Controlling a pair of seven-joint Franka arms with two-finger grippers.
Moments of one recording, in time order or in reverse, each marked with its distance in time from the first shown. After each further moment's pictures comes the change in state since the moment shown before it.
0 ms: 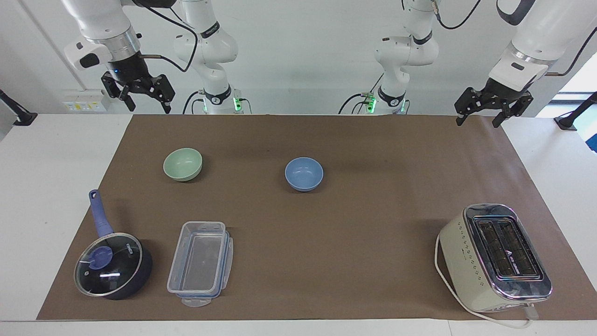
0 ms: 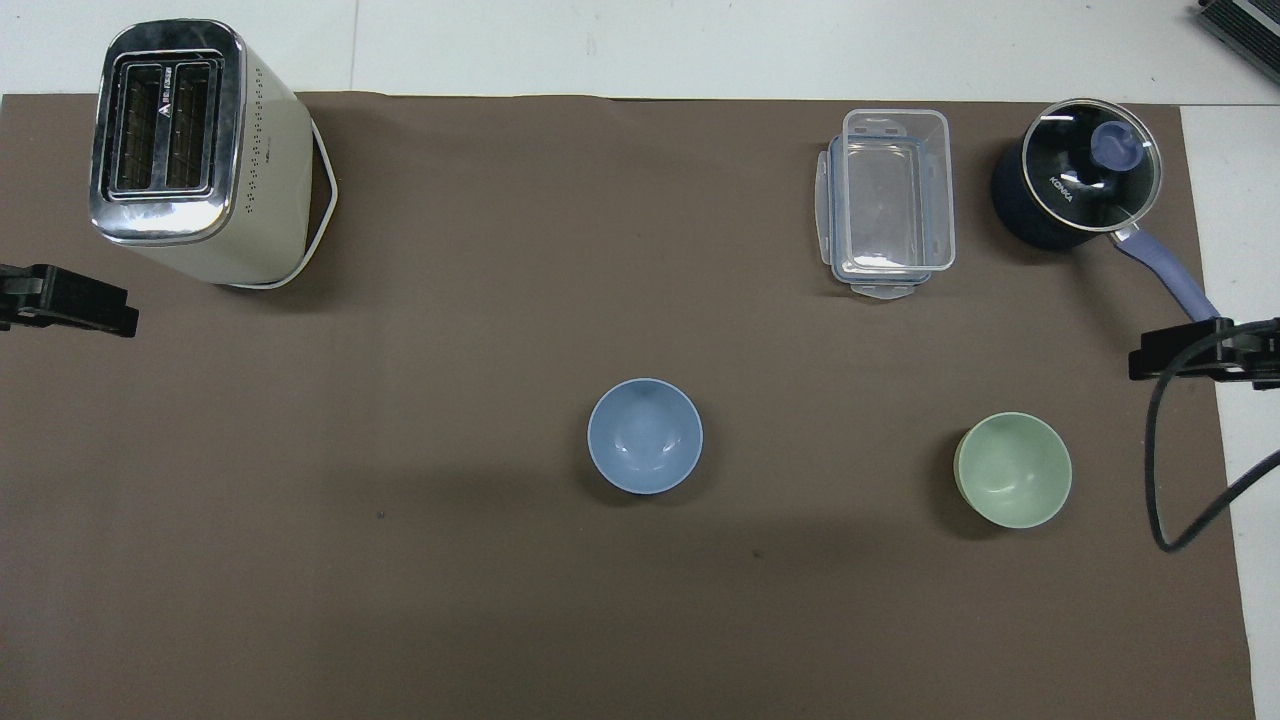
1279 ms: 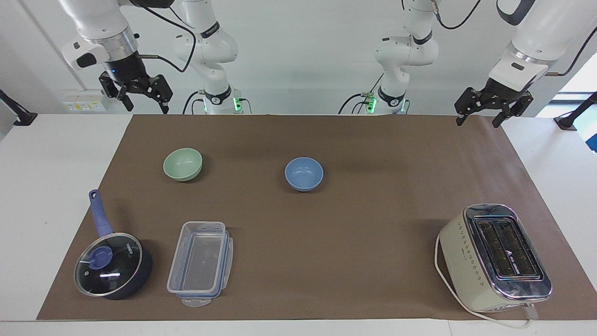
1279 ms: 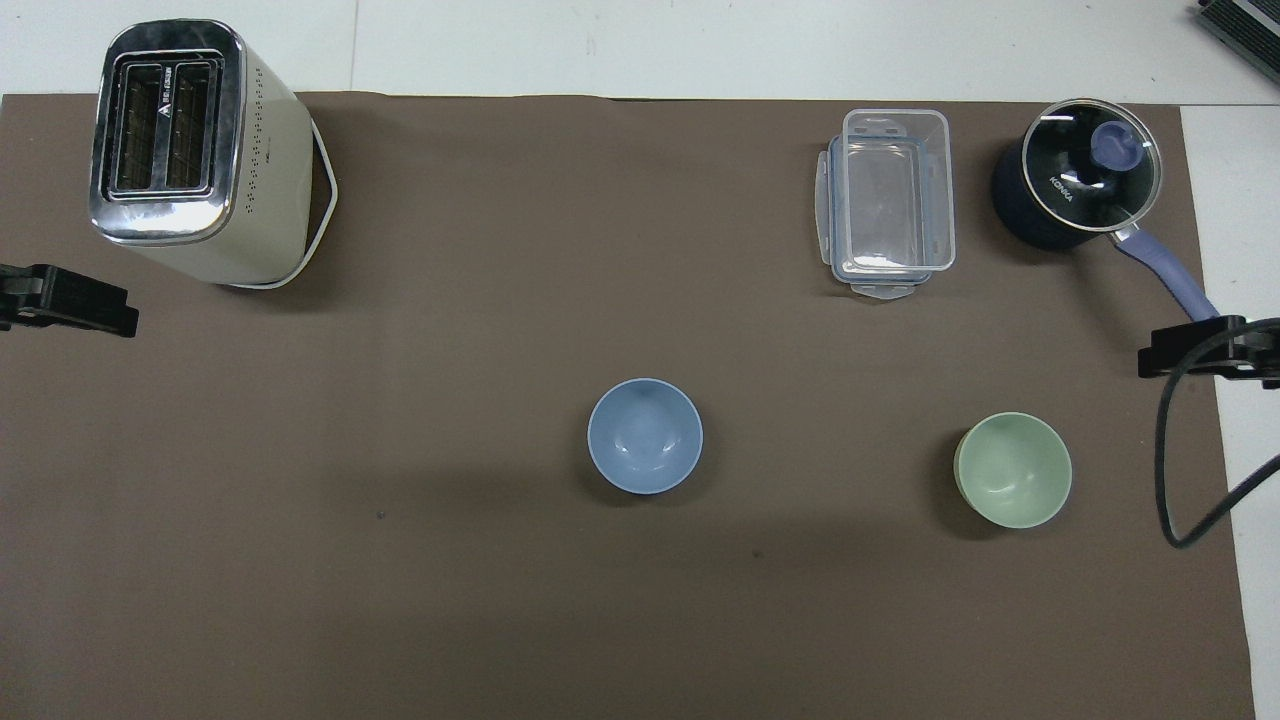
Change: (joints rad) left arm 0.000 0.000 0.000 0.000 0.000 0.000 0.000; right arm -0.008 0.000 -0.008 0.000 -0.001 0.005 0.000
